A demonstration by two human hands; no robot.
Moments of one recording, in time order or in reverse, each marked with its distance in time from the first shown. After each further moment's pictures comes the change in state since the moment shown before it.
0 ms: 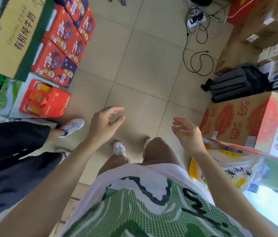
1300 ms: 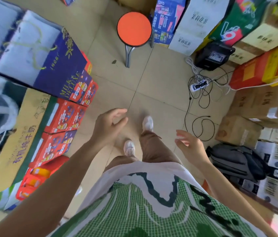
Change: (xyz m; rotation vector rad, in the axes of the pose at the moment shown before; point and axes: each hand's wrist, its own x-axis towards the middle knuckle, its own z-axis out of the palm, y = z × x) left_hand 0.606 0.116 -0.149 -0.050 -0.024 -0.052; right_hand 0.525 -0.307 -0.096 -0.130 -0.119 0.116
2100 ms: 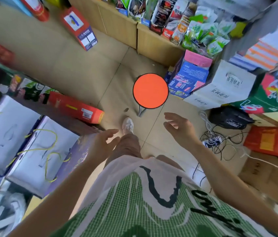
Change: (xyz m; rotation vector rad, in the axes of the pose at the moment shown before) left_hand 0.389 0.040 -0.166 -0.032 0.076 -0.325; right_hand 0.418 -0.385 -0.078 -0.015 -0.092 -0.237
